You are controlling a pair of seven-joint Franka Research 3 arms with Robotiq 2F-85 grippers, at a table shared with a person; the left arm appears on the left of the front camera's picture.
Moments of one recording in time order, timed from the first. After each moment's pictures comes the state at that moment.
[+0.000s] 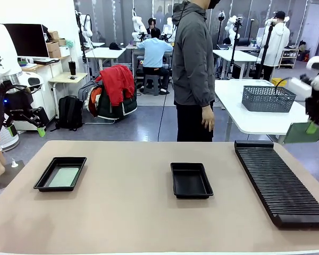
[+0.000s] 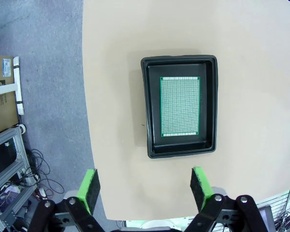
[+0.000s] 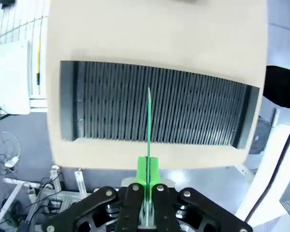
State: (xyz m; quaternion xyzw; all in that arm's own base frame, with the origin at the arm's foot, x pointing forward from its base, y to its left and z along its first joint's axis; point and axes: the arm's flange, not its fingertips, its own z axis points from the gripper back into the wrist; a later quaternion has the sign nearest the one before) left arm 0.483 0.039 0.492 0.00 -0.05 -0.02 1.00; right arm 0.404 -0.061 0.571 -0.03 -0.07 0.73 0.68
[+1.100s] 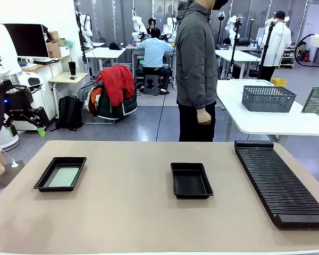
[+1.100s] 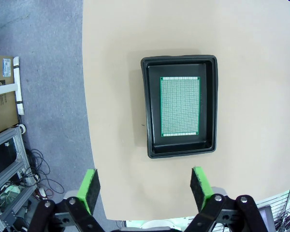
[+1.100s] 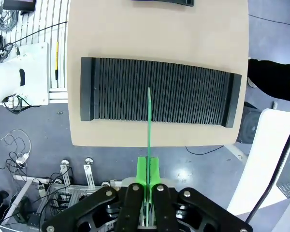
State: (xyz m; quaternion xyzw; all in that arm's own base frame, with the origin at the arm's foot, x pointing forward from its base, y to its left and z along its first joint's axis) left arm 0.483 0.039 0.492 0.00 -0.05 -0.02 1.00; right arm 0.396 -0.078 0.672 -0.02 -0.07 0.72 0.69
